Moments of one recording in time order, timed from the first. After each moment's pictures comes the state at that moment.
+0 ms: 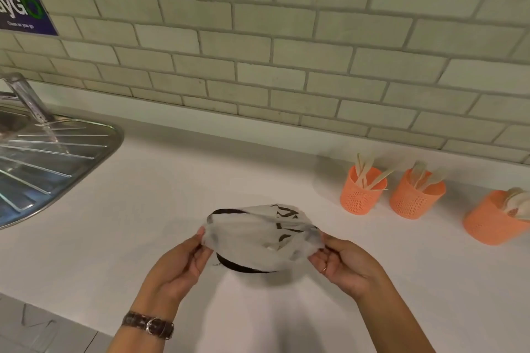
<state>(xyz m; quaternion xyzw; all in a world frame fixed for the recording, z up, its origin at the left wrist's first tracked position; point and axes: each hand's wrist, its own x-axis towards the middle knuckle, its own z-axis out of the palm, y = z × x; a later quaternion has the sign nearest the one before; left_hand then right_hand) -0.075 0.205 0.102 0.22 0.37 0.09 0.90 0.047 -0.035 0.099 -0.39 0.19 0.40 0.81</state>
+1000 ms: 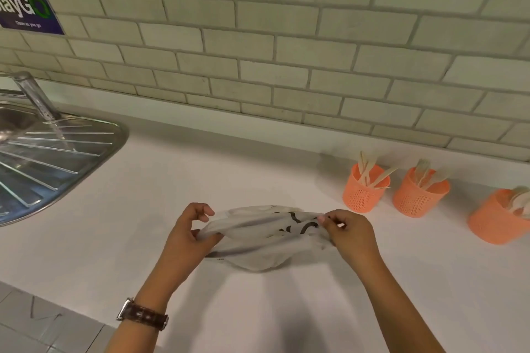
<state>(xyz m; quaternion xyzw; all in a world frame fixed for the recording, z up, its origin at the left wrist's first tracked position) -0.077 0.205 0.104 0.77 0.23 0.15 0.57 0.064 -0.033 0.100 -0.88 -0.11 0.05 0.47</state>
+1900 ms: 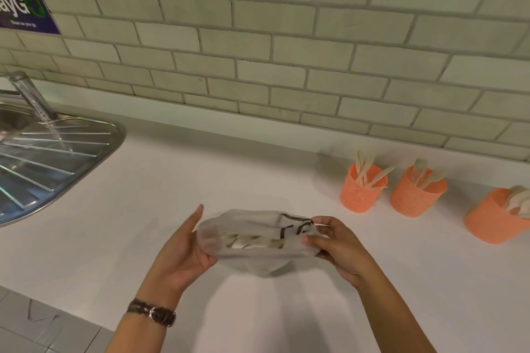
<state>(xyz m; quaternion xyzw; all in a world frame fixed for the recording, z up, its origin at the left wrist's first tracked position) -0.067 0.204 0.107 0.26 0.26 -0.02 0.93 0.060 -0.033 0.086 -0.68 0.00 0.31 0.66</state>
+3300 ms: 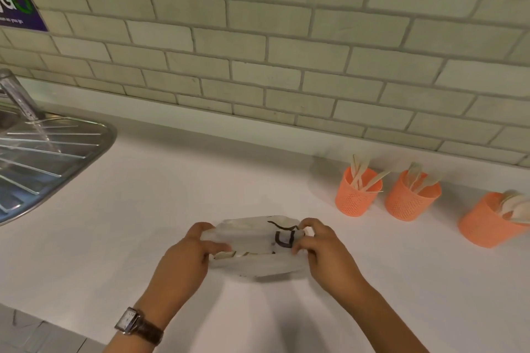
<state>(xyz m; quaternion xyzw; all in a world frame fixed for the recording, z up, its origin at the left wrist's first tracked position) -0.067 0.199 0.083 0.95 0.15 0.05 0.25 0.058 -0.034 0.068 -0.89 -0.35 0.06 0.28</state>
